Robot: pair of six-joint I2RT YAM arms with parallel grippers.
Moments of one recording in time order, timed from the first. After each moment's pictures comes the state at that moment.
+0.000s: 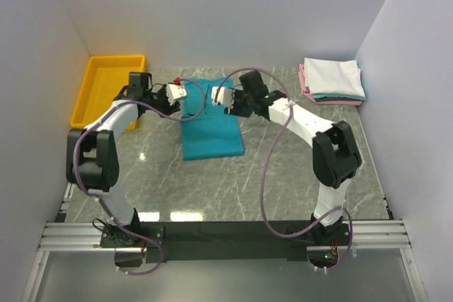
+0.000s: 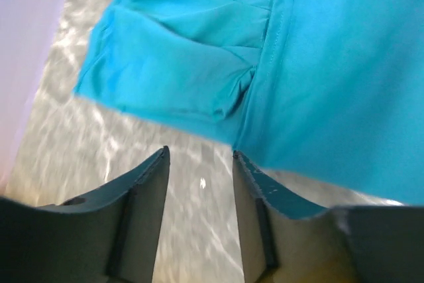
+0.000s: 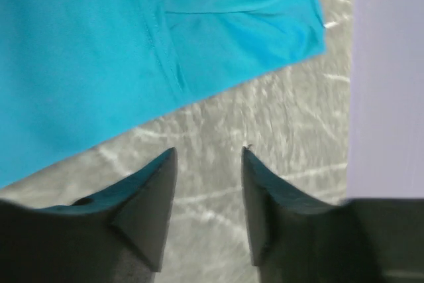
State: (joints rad) left arm -0.09 1.77 1.25 -0.25 0.71 1.01; right arm 0.55 1.89 1.45 -0.34 -0.15 -1.02
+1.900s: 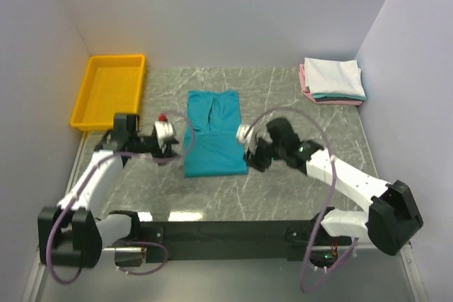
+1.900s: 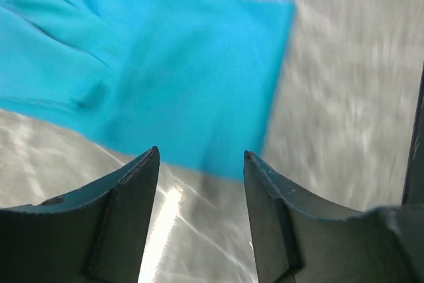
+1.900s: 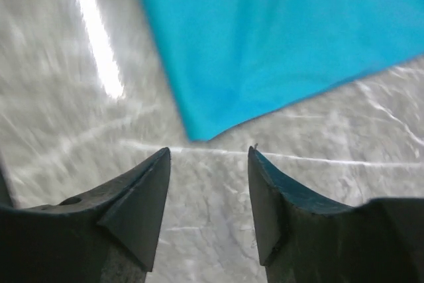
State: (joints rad) left arm -0.06 1.15 0.77 -0.45 0.99 0.76; right arm 0.58 1.23 0.81 -0.36 -0.44 -0.47
